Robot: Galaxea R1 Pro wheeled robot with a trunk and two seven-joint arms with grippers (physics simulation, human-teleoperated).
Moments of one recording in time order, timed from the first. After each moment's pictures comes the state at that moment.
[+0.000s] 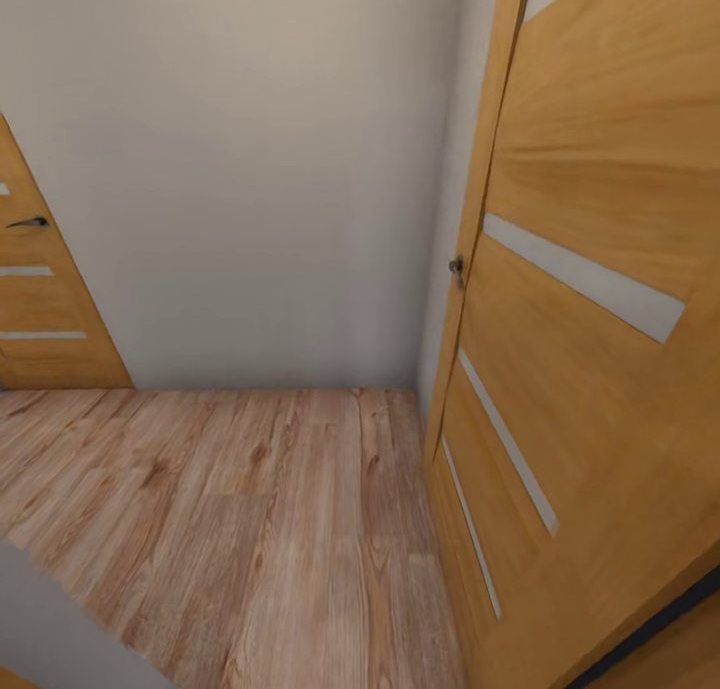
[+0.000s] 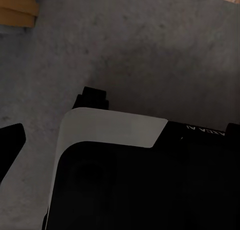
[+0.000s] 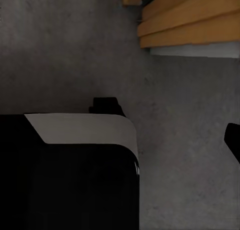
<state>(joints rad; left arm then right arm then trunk) -0.36 0.03 0.01 0.00 0.23 0.12 -0.04 -0.30 0.09 0.67 0.03 -0.63 -0.04 -0.25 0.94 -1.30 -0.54</state>
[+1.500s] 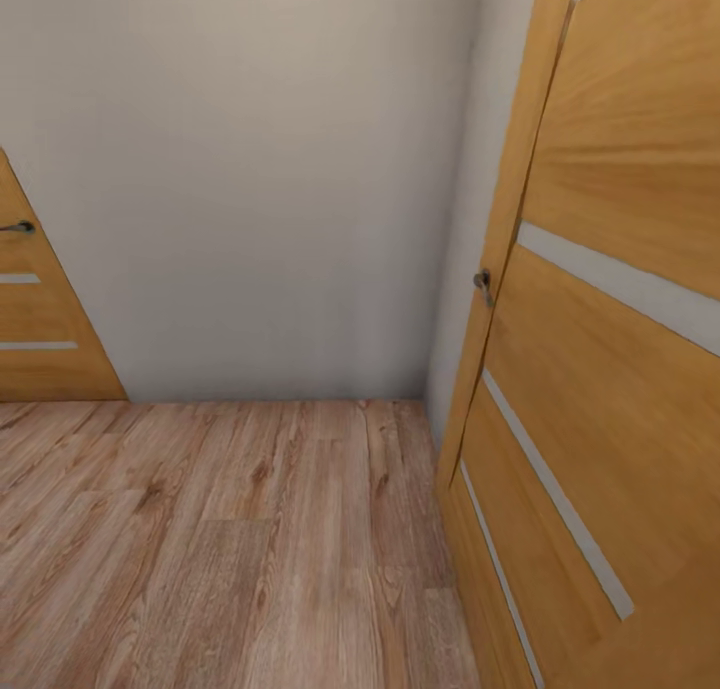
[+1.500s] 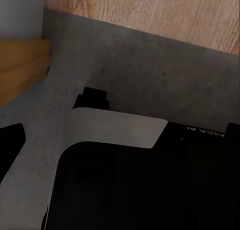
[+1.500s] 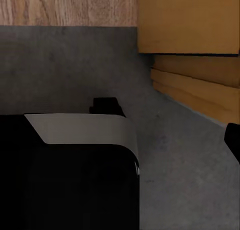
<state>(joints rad) -0.36 0.03 0.01 0.00 0.24 0.12 -0.04 -0.30 0.09 0.67 0.03 -0.63 -0.04 -0.25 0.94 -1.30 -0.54</state>
